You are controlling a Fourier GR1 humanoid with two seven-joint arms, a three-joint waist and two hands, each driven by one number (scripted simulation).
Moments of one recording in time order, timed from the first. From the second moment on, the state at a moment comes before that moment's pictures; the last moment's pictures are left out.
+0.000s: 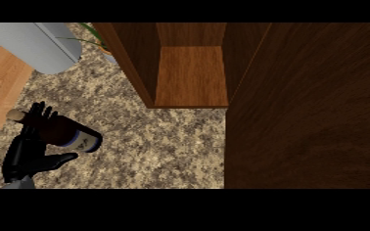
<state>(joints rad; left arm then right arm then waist) -0.09 0.26 0.40 -0.97 0.21 -0.34 -0.42 0.09 -0.06 -0.03 -2.37 -0.27 0.27 0.40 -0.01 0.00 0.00</state>
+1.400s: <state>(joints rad) -0.30 0.31 0.38 -0.37 0.20 -0.44 -0.74 0.07 -0.06 -0.04 -2.38 -0.26 0.27 0.41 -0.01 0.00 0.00</state>
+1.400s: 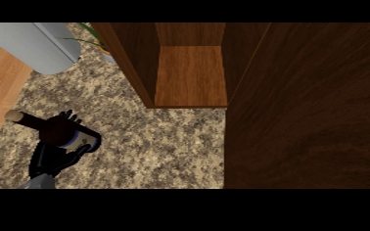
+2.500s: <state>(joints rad) -0.15 0.19 0.26 -0.51 0.15 -0.37 -0.91 0.07 -0.09 -0.10 -2.35 -0.29 0.29 0.40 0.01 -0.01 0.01</state>
